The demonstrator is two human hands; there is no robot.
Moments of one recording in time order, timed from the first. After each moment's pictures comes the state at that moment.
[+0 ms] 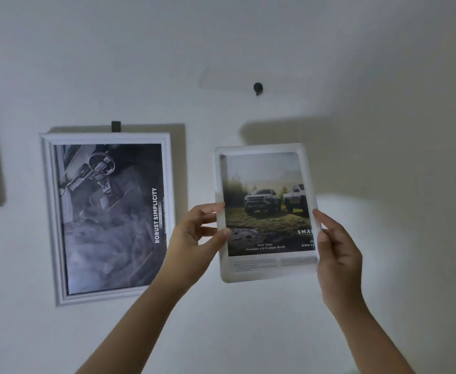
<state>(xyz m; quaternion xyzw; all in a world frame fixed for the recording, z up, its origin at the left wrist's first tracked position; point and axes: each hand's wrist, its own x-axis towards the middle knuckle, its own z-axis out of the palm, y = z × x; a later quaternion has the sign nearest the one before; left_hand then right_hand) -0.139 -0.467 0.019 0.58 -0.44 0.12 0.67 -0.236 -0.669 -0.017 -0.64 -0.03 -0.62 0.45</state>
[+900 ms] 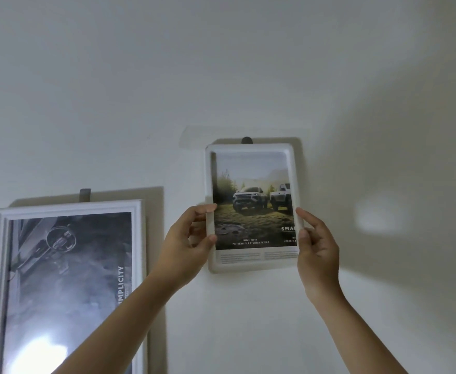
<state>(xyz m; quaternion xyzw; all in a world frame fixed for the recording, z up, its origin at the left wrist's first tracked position) -0.064 -0.529 0.112 0.60 -0.48 0.27 0.58 -0.119 -0.738 0.082 -0.59 -0.12 -0.63 0.50</state>
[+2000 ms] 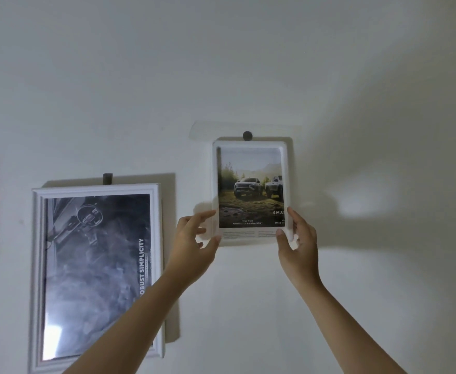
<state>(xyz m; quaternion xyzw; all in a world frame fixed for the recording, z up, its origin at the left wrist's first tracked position) -0.084 -0.512 0.072 0.68 -0.39 0.29 0.56 -0.143 -0.713 0.050 -0.68 -0.02 -0.61 0.40</state>
